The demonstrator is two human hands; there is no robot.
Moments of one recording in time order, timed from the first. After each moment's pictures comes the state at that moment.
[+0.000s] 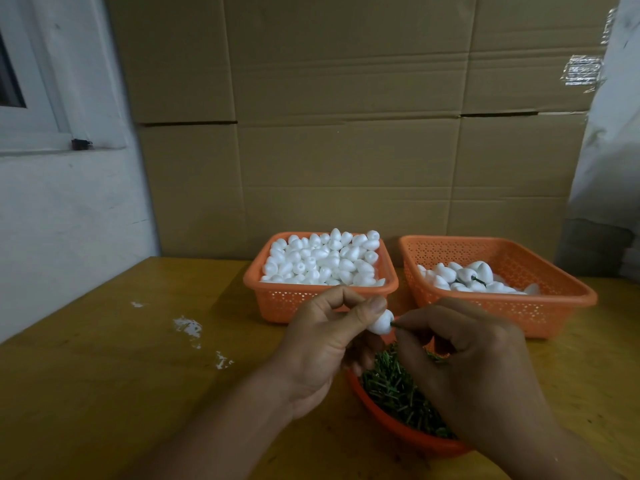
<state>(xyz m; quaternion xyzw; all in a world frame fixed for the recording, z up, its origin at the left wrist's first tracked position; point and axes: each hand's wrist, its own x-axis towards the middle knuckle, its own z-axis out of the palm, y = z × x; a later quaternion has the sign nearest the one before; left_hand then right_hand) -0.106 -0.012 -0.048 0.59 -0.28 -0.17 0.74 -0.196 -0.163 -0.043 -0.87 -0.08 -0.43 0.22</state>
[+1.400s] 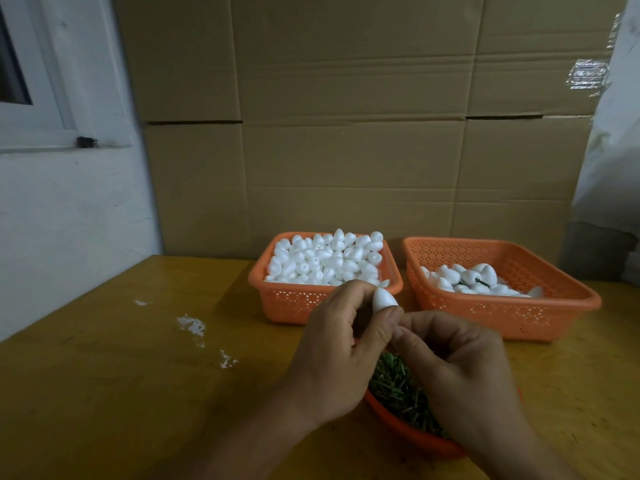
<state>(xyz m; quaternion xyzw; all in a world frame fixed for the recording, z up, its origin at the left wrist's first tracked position) -0.111 -0.014 -0.055 0.71 -0.42 0.13 0.55 -0.185 -0.149 -0.059 -0.76 -0.05 -0.31 0.57</state>
